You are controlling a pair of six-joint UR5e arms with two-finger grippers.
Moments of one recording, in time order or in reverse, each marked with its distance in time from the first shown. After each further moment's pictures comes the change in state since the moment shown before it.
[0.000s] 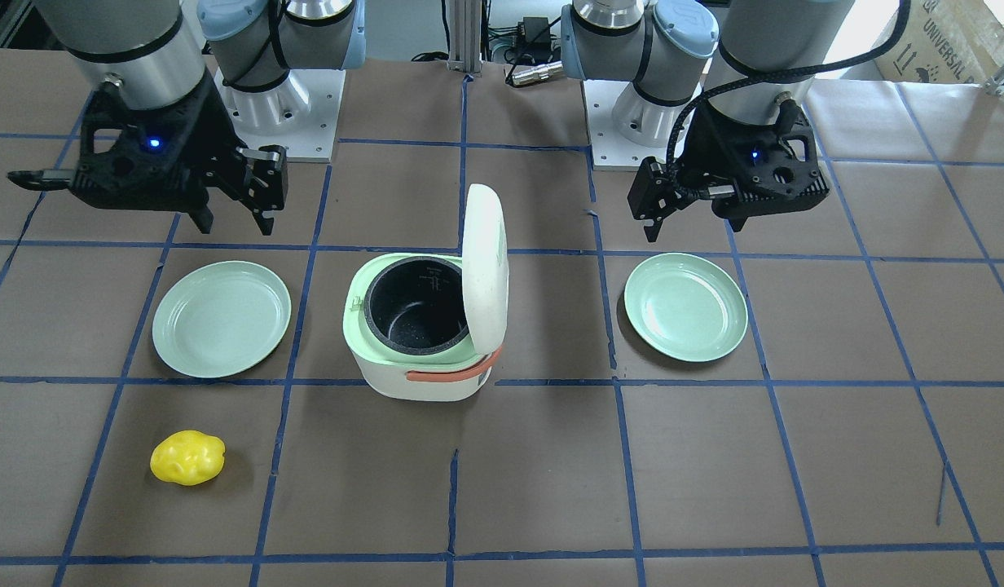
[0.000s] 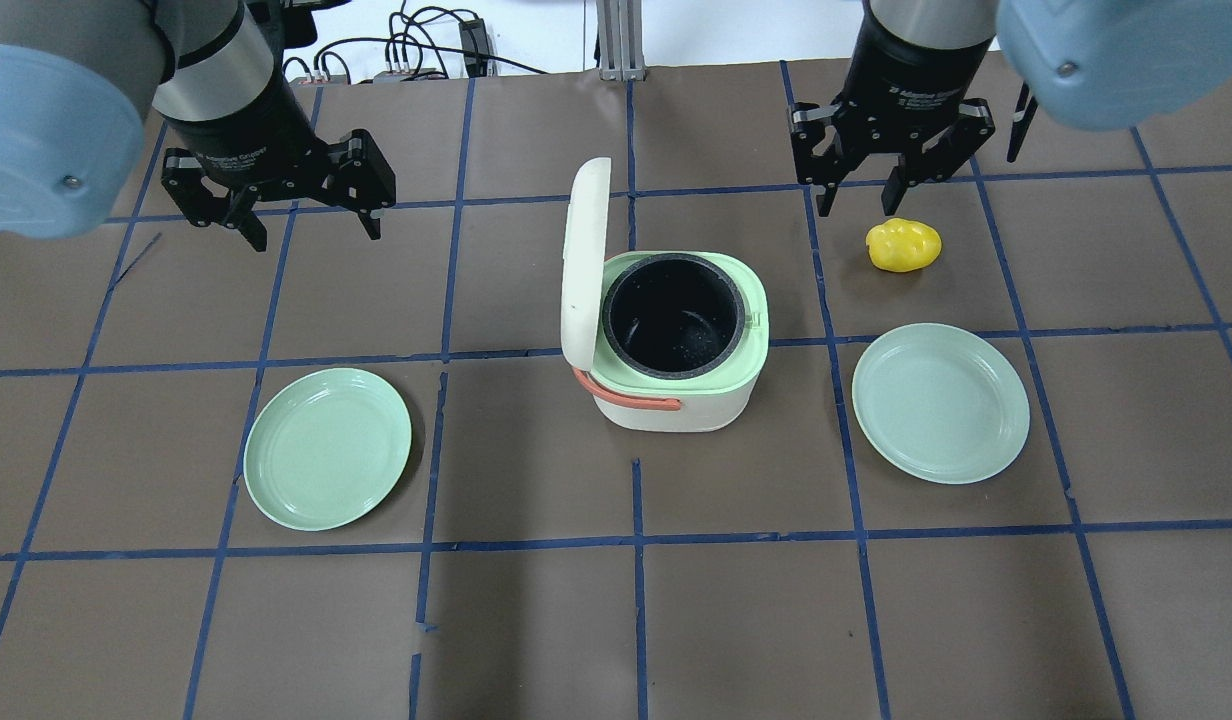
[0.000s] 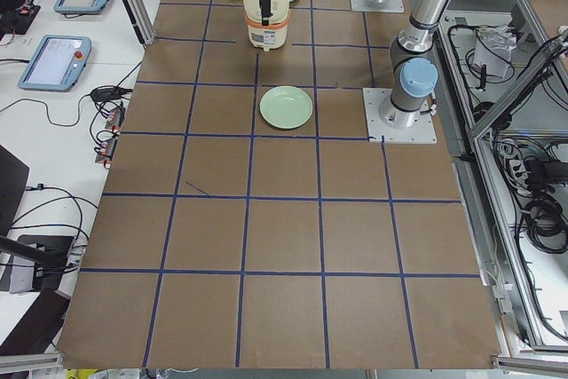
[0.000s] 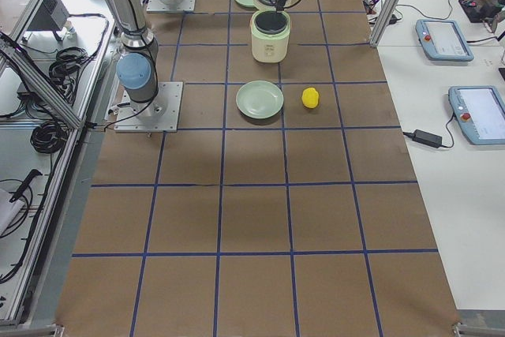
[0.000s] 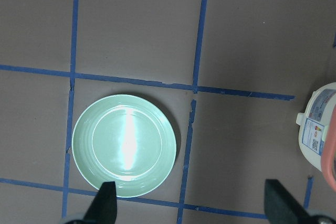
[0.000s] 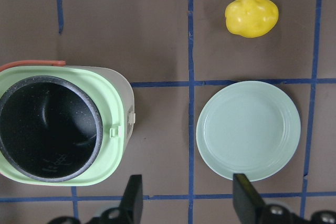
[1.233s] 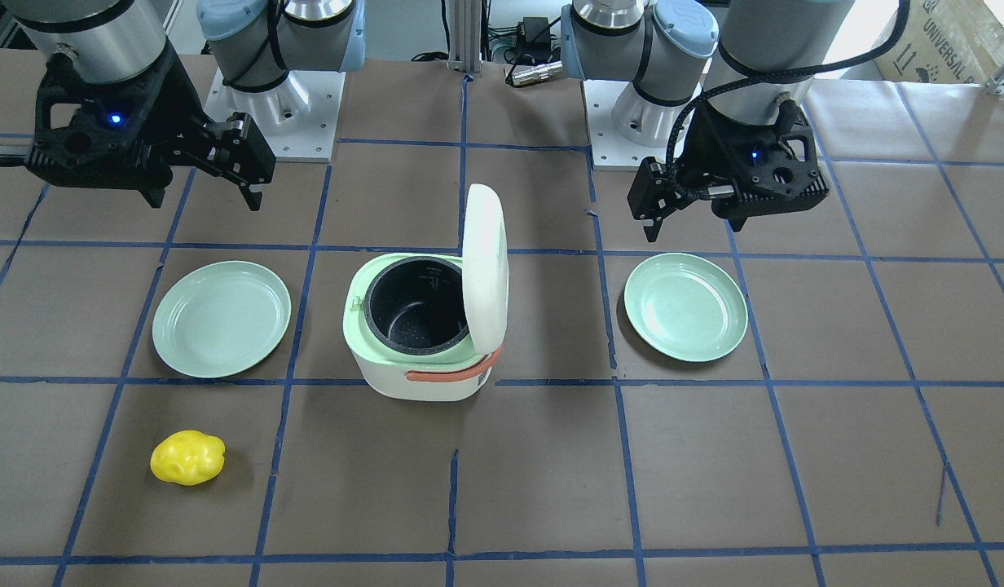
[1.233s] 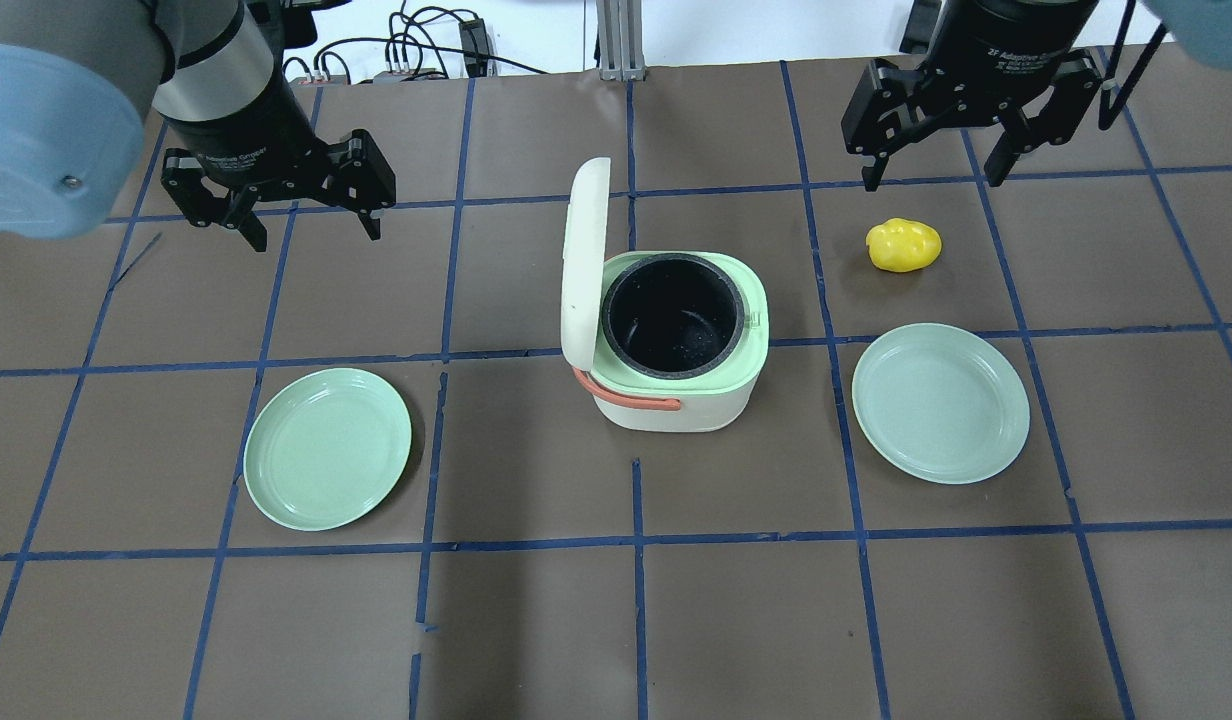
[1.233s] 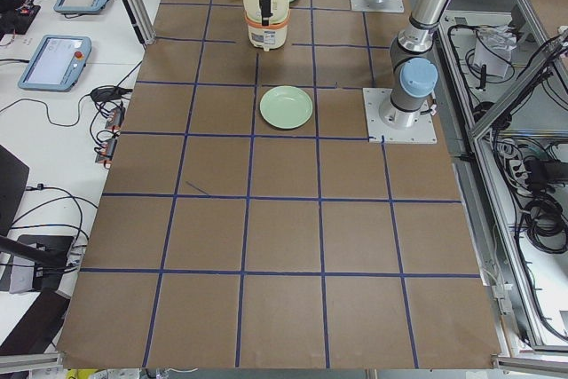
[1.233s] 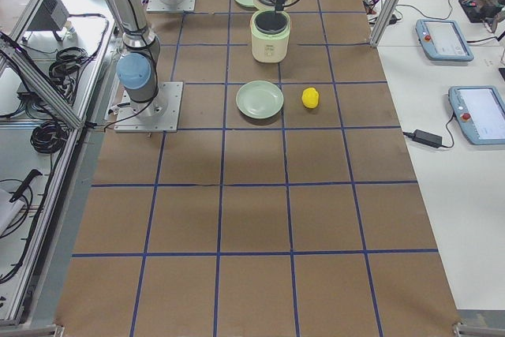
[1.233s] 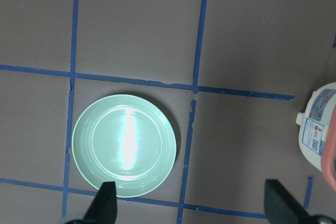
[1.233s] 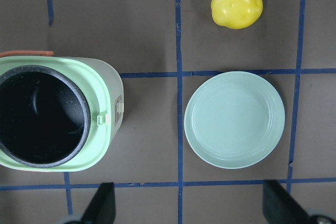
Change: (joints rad) left arm 0.000 0.000 0.000 -0.001 0.000 0.000; right arm -0.018 -0.004 -0.027 0.050 -0.010 -0.012
